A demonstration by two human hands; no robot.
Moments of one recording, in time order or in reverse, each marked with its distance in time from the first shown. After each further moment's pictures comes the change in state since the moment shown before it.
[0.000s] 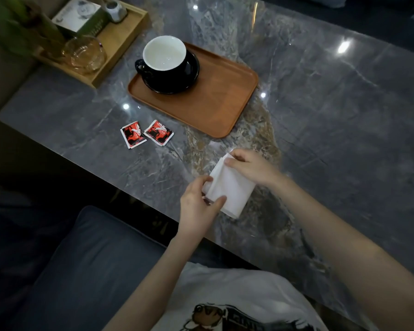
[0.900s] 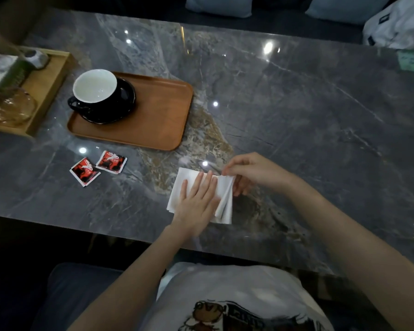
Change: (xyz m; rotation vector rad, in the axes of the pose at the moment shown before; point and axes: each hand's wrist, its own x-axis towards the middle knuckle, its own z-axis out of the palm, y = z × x) left_hand 0.027 -0.013 0.049 0.818 -0.551 0.620; right_hand -0.095 0.003 -0.041 0.423 0.100 0.325
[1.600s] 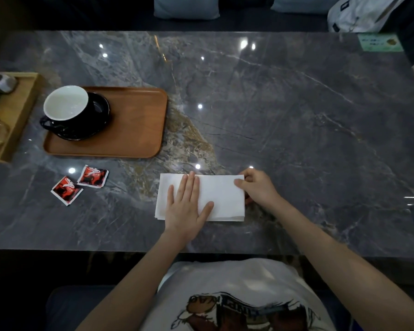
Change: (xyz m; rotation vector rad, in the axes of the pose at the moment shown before) left_hand 0.004 0.005 0.020 0.055 0.115 -0.092; right_hand -0.001 0.095 0.007 0.153 0.519 0.075
